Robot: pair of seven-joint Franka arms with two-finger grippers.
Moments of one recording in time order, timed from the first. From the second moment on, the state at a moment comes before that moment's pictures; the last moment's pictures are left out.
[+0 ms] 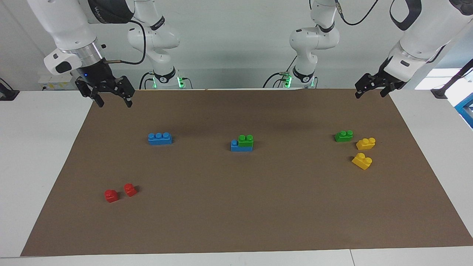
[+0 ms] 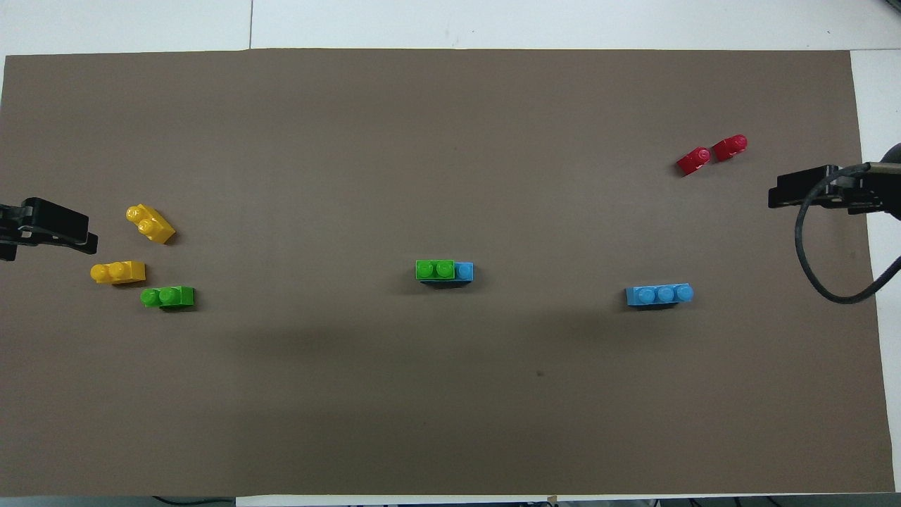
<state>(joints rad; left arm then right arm) 0.00 0.00 0.00 -1.56 -0.03 1.43 0.00 0.03 -0.06 -0.05 -1.67 0.05 1.69 0.08</state>
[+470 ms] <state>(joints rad) 0.00 0.00 0.00 -1.56 -0.02 1.43 0.00 0.03 -0.06 -0.05 -1.67 0.01 1.64 0.08</state>
